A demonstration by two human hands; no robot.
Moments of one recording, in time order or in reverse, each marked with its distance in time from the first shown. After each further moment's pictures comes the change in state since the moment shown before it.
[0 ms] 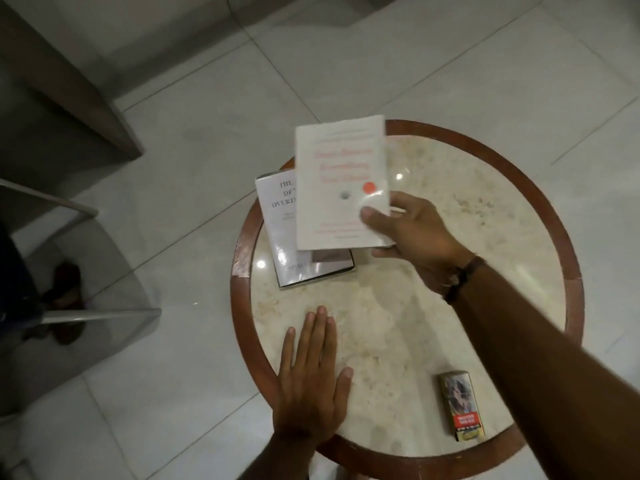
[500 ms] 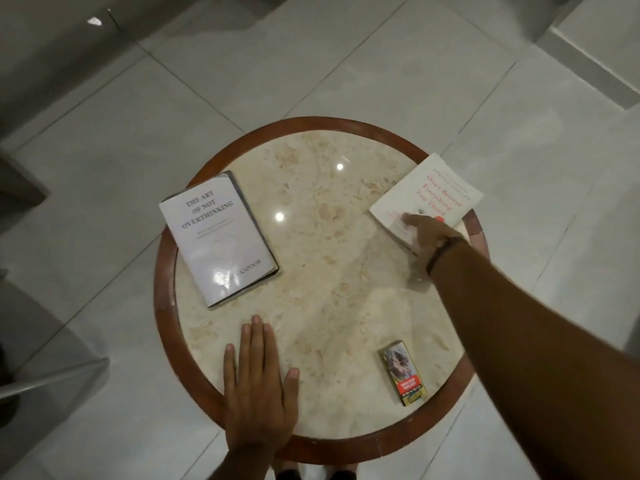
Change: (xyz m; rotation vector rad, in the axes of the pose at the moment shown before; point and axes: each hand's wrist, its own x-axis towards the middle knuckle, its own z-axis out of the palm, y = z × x) left_hand 0.004 0.004 -0.008 0.110 -0.064 0.005; right_hand 0.006 0.071 -0.149 0.473 0.634 0.401
